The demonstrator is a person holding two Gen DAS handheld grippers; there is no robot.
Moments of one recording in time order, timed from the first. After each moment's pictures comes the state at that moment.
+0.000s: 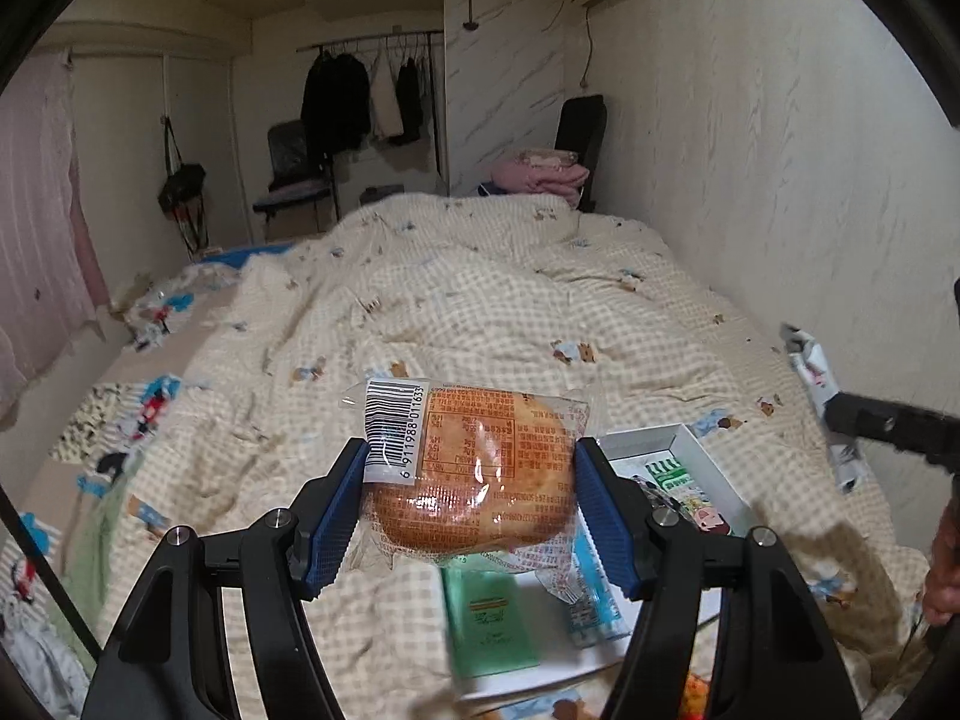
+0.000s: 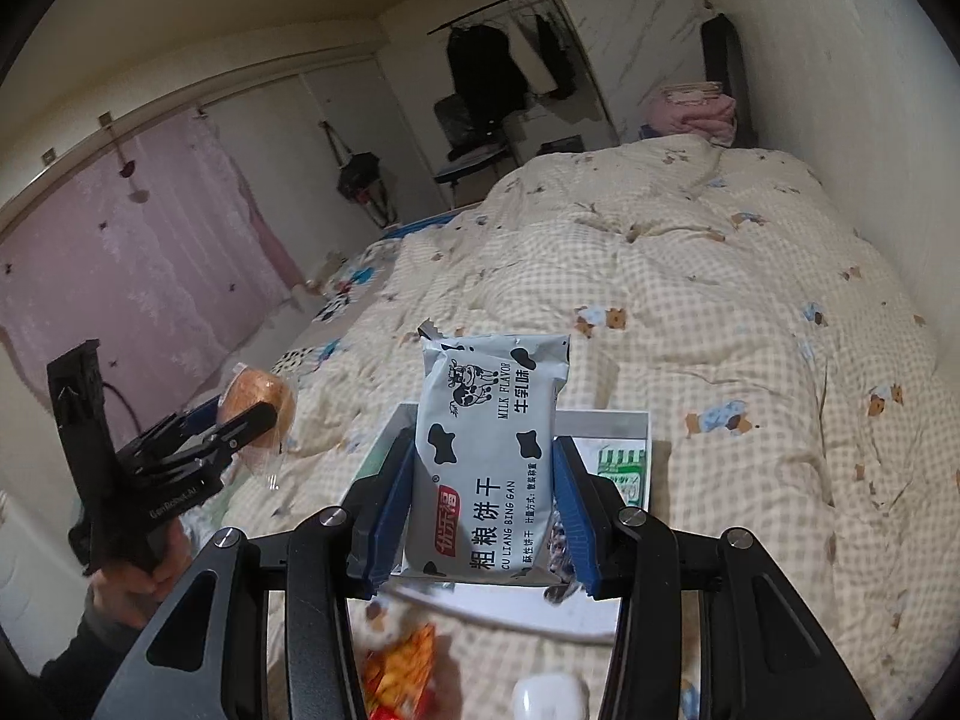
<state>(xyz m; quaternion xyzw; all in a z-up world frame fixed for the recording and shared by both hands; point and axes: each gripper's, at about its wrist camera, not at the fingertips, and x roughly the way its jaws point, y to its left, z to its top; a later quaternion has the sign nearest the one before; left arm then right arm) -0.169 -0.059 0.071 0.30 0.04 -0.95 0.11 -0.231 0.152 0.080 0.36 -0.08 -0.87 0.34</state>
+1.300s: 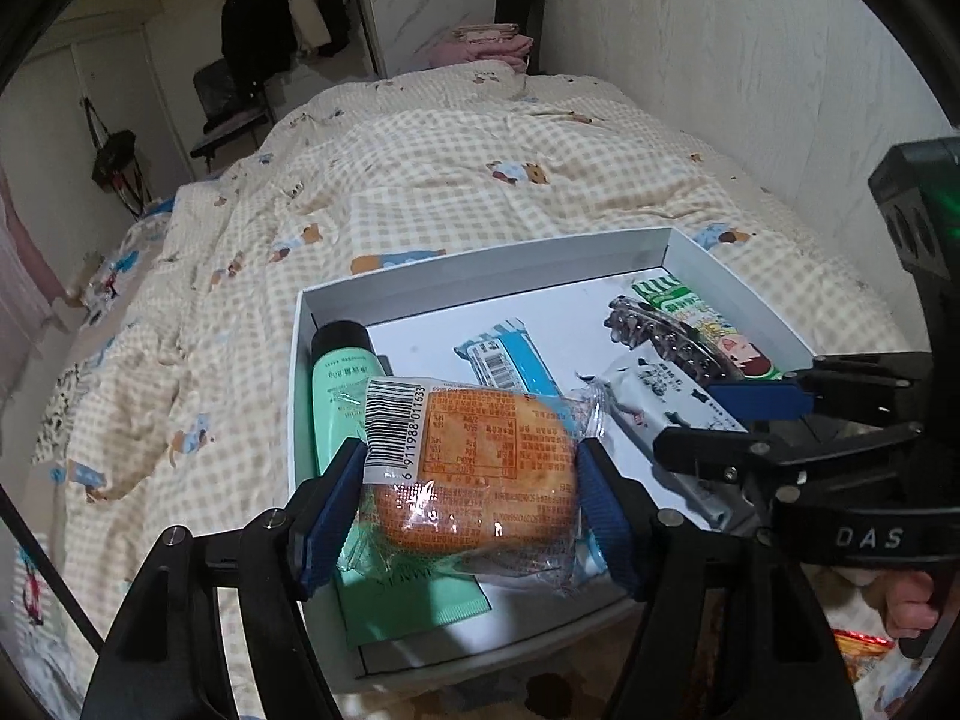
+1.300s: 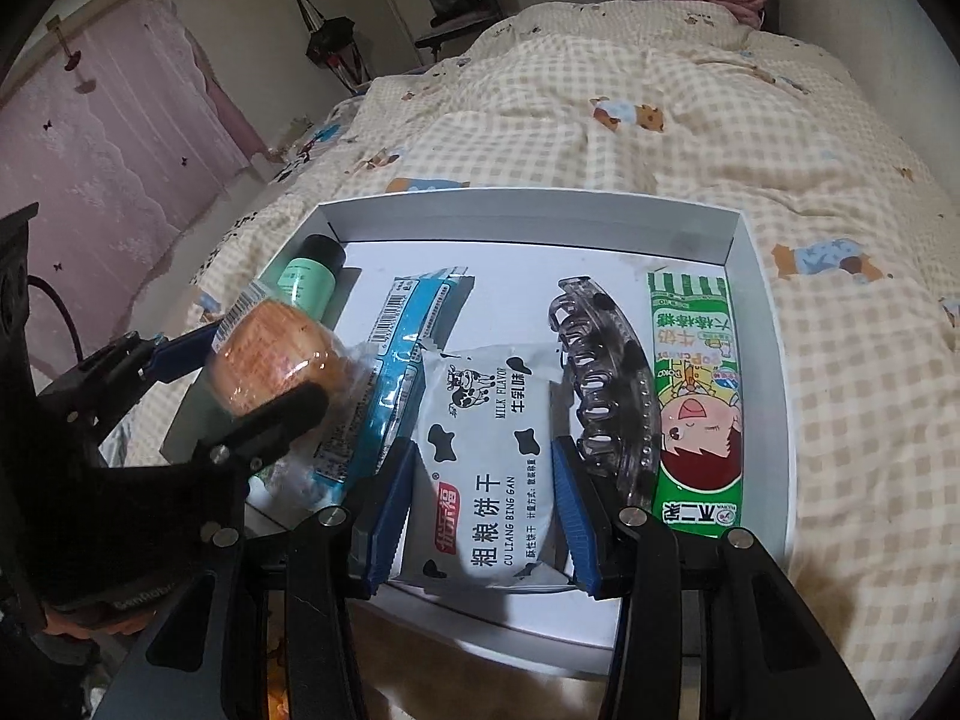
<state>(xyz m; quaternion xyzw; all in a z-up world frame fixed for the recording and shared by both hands) -0.205 -0.015 -0.033 0.43 -0.01 -0.90 0.06 -0.253 0.084 -0.051 0.49 0.01 -0.81 0.32</state>
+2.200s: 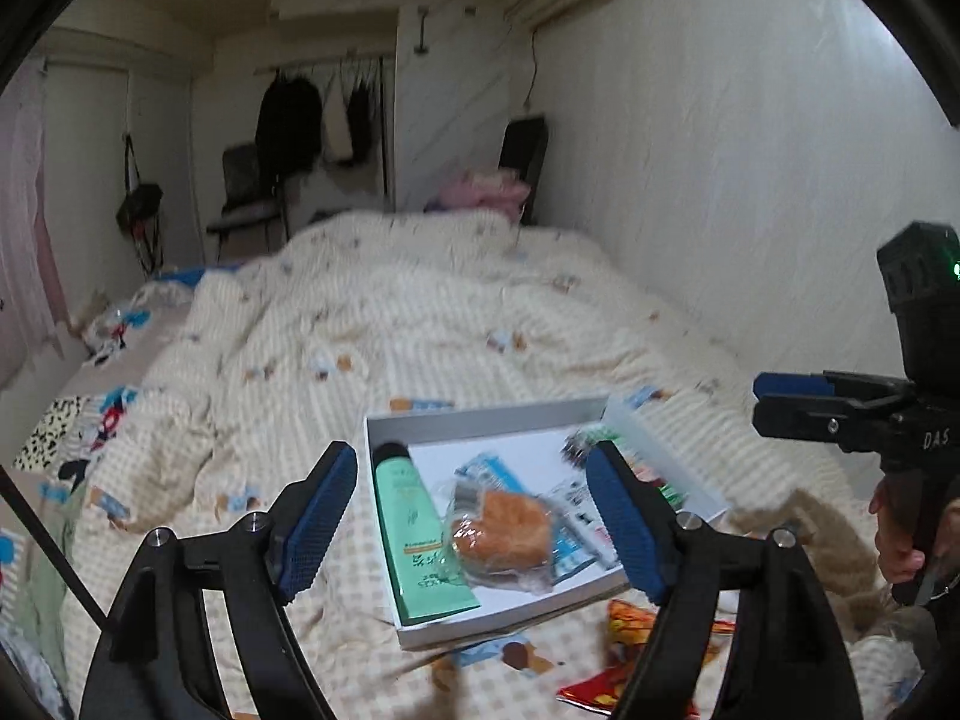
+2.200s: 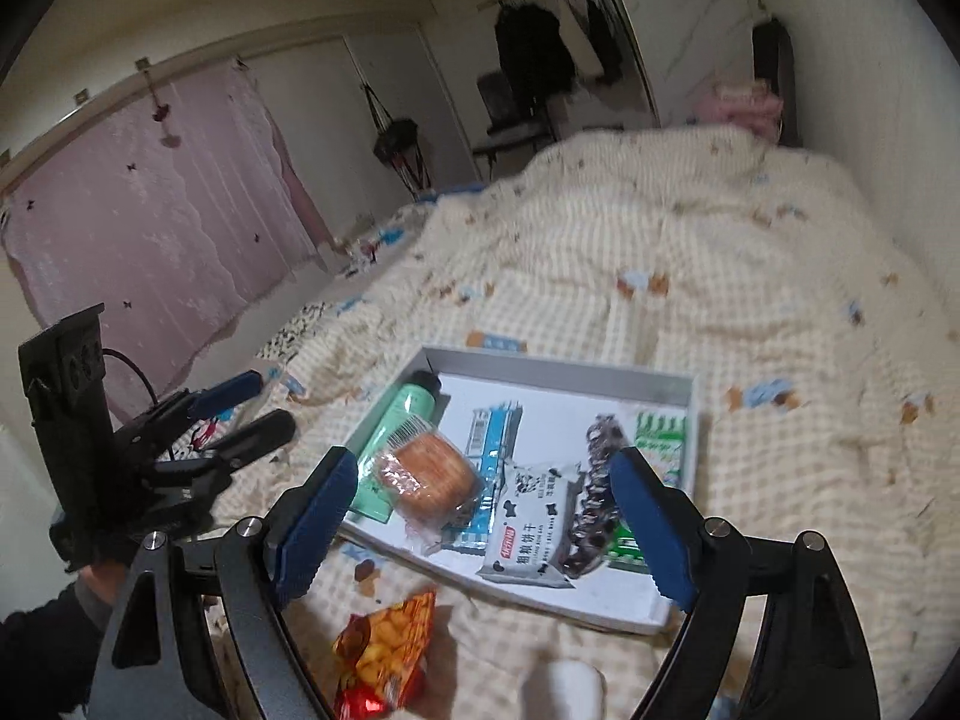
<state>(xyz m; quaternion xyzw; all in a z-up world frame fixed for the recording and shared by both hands) -0.110 -0.026 0.066 0.26 0.04 -0.97 0.05 -0.199 0.145 0.065 0.34 -0.02 -0.86 0.38</state>
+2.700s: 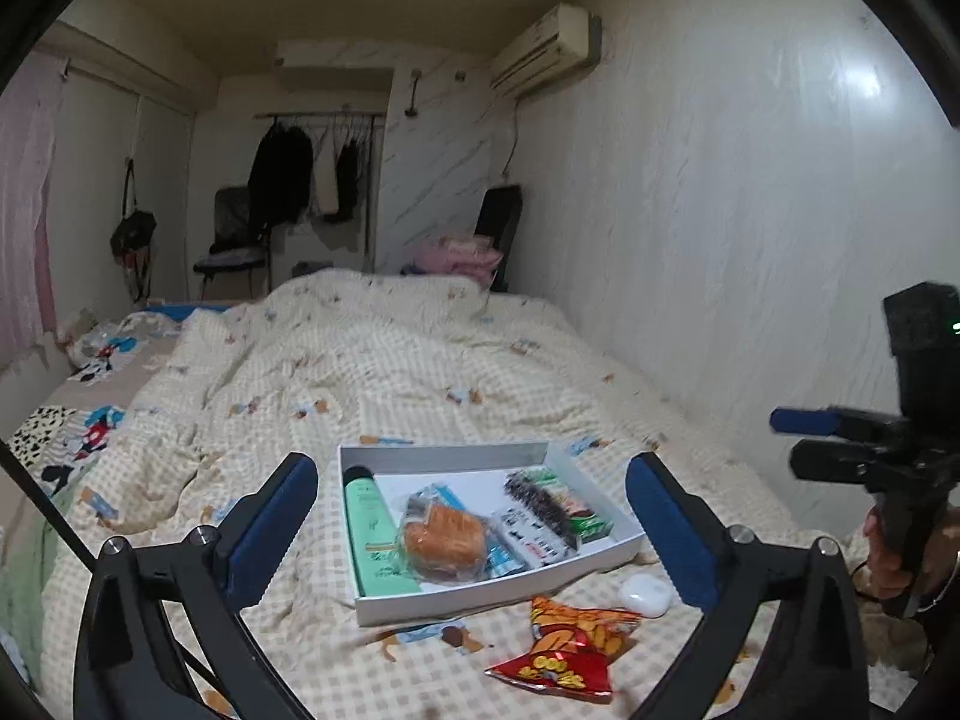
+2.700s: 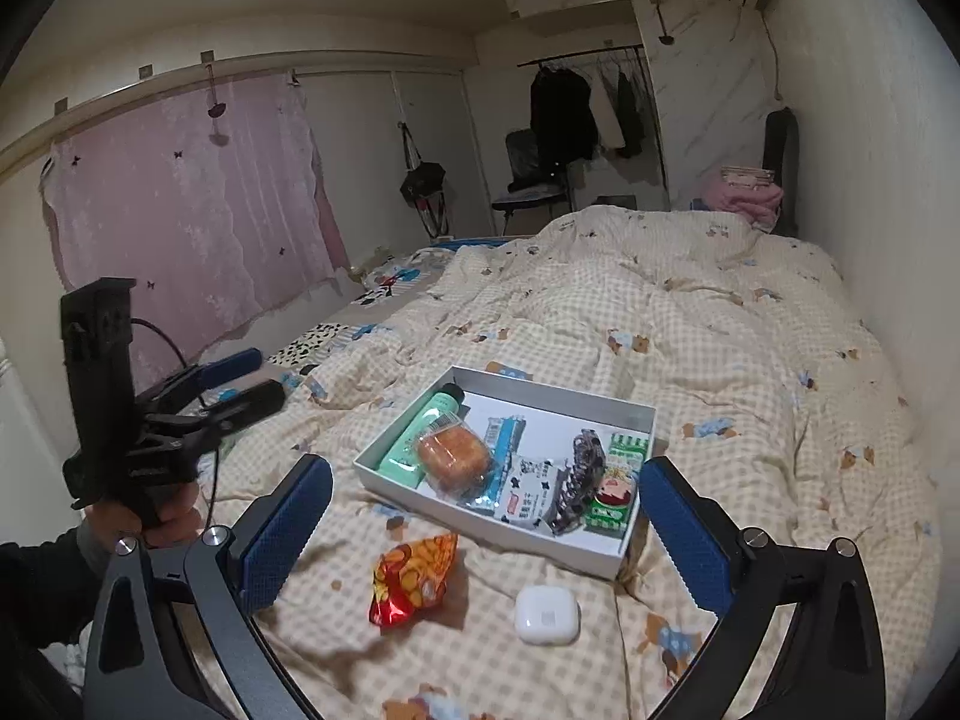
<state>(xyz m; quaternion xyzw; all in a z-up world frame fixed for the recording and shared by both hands) -0.040 -0.010 0.089 0.18 0.06 -0.98 0.01 -0.121 0.185 0.093 0.28 0.01 -0.88 0.38</state>
